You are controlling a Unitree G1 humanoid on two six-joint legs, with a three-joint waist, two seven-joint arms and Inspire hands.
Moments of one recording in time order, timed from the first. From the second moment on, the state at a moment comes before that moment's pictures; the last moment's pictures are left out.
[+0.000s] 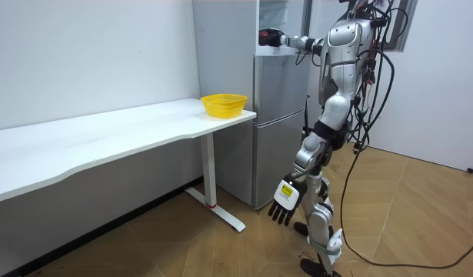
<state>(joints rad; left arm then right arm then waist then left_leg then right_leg) 0.21 0.34 0.15 0.97 0.38 0.12 -0.14 -0.71 -0.75 -0.02 0.73 0.39 -0.02 0.06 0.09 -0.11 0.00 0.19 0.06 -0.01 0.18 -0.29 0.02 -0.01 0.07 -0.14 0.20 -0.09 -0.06</state>
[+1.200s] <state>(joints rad) 0.23 0.30 0.12 0.97 0.39 0.06 -0.05 -0.37 -0.64 -0.03 -0.27 0.27 -0.05 -0.09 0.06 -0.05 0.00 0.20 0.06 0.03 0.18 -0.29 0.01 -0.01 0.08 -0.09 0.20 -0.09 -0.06</state>
